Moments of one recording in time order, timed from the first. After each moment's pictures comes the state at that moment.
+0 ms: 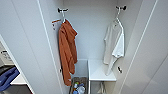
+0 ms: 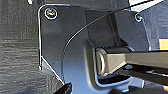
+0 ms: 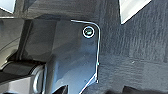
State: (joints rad) left arm 1.54 2.93 -2.64 0.57 -0.15 -0.52; right arm -1.37 2.85 -2.56 -0.82 -0.16 0.70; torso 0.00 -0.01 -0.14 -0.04
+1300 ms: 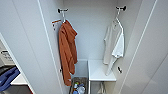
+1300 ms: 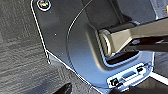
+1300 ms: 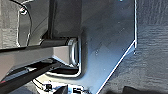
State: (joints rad) left arm 1.53 2.94 -2.64 0.31 0.02 -0.06; right arm -1.49 2.94 -2.60 -0.11 -0.08 0.10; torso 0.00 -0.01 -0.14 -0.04
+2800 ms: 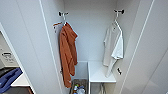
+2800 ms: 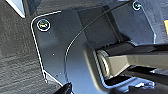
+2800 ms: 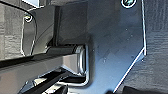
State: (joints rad) left arm 1.49 2.99 -2.68 0.24 0.00 -0.03; right arm -1.50 3.05 -2.71 -0.08 -0.06 0.07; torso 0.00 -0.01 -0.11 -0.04
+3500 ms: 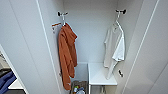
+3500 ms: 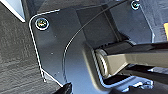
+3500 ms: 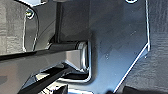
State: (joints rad) left arm 1.49 2.99 -2.68 0.24 0.00 -0.03; right arm -1.51 3.06 -2.70 -0.08 -0.06 0.07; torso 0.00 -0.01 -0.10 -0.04
